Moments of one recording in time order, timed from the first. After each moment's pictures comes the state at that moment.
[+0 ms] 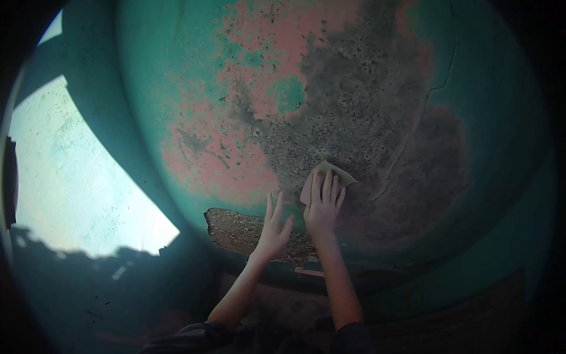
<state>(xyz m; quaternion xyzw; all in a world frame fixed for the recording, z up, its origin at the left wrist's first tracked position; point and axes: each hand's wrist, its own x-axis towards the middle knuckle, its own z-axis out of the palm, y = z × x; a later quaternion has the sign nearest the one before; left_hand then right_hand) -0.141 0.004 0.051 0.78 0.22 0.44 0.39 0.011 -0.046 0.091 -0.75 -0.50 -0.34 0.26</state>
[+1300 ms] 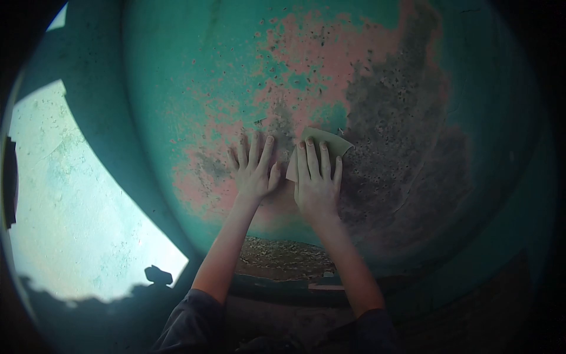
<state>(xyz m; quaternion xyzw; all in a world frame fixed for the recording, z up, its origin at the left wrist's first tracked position) -0.159 0.211 0.165 0.72 0.23 0.62 -0.21 -0.075 0.045 0.207 -0.69 -0.51 -0.47 0.18</state>
